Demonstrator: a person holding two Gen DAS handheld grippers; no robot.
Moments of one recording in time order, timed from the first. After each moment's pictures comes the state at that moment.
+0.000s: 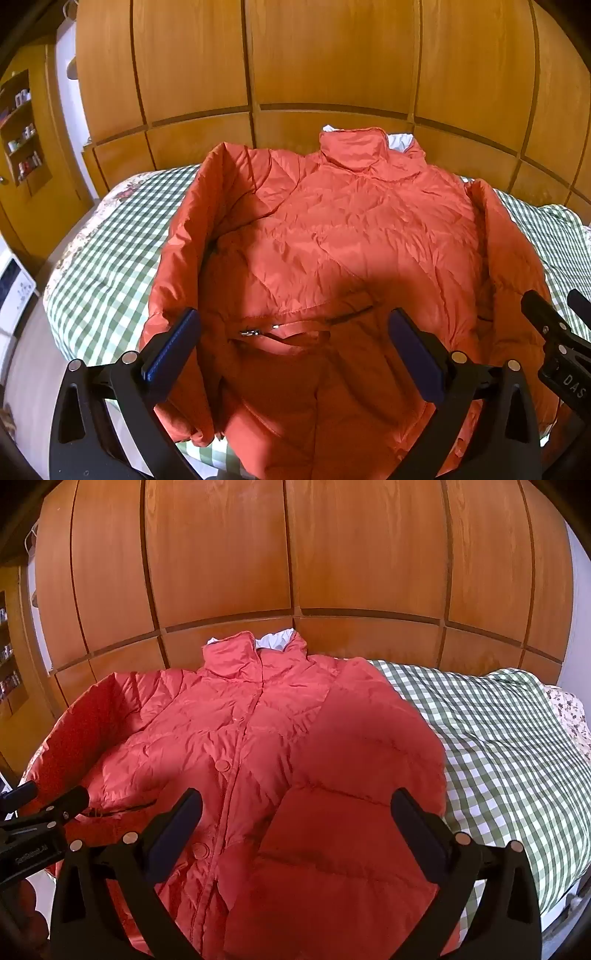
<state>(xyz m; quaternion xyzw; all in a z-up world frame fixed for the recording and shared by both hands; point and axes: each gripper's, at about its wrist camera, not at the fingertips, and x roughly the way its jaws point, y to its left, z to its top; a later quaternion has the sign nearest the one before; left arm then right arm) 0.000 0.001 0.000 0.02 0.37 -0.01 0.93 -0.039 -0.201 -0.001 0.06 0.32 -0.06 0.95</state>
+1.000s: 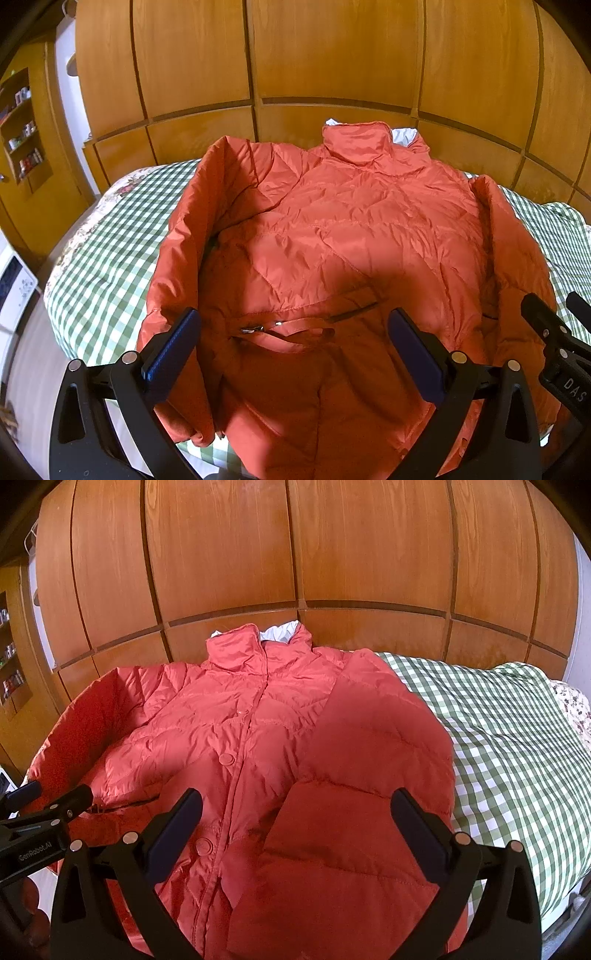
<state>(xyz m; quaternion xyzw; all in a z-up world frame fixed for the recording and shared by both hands) -0.002 0.002 -0.006 0.02 0.38 0.00 0.93 -0.035 -0.202 -0.007 0.06 0.33 -0.05 0.94</state>
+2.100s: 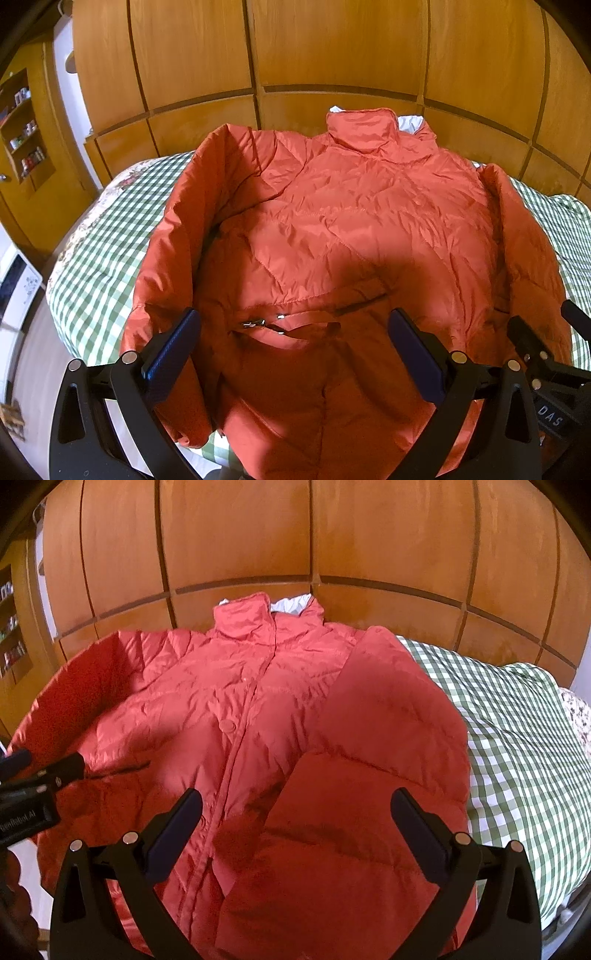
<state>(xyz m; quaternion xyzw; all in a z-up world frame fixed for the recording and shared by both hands) 0.005 0.006 -0.015 0.03 0.40 0.00 0.92 -0.025 -0.191 -0.033 0.02 0.37 -0.04 0.93</state>
